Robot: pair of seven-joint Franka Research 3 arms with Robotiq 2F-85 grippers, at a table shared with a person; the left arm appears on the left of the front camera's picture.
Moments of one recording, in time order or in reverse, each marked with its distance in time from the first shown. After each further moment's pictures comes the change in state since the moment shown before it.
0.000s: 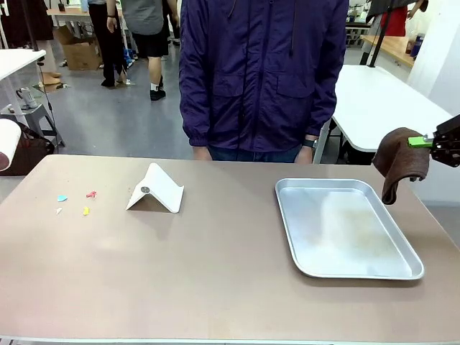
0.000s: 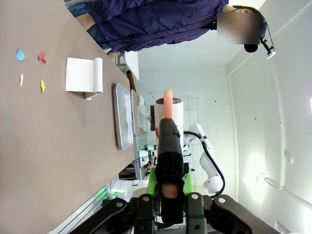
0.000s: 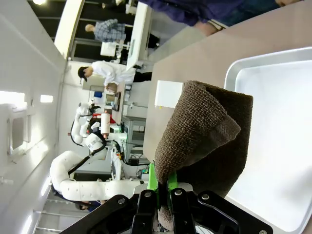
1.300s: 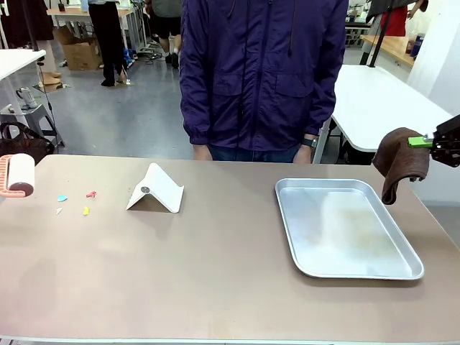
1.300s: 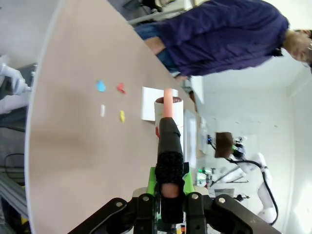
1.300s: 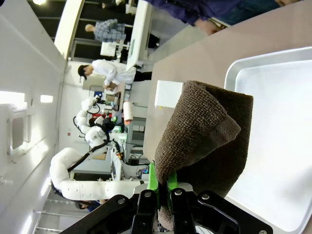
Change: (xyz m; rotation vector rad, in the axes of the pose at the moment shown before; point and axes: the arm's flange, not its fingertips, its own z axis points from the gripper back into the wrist) left arm 0.045 0.034 0.004 0.352 -0.116 -0.041; right arm 0.000 0.000 0.000 0.000 0.000 0.000
